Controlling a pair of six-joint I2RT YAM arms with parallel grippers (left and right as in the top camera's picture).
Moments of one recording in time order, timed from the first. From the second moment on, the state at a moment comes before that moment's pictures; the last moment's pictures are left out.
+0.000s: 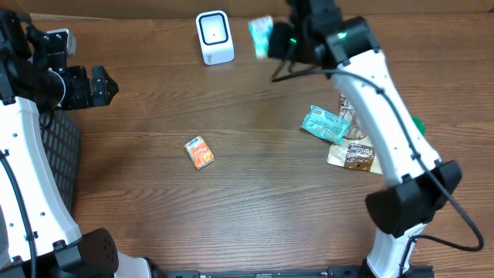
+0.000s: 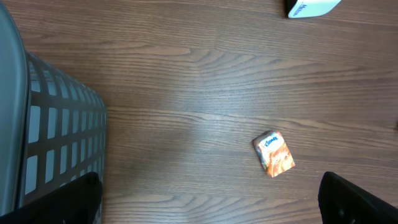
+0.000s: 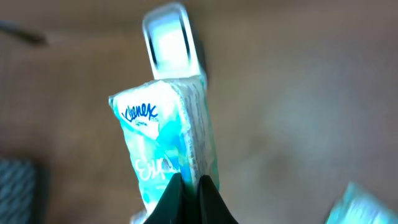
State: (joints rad) left arm 0.33 1.67 2.01 -1.47 0.20 0.16; right arm 0.44 1.99 2.14 -0.93 0.01 0.44
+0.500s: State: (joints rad) left arm 0.33 1.67 2.01 -1.47 0.20 0.16; right arm 0.65 2.38 2.16 -0.17 0.67 -0.27
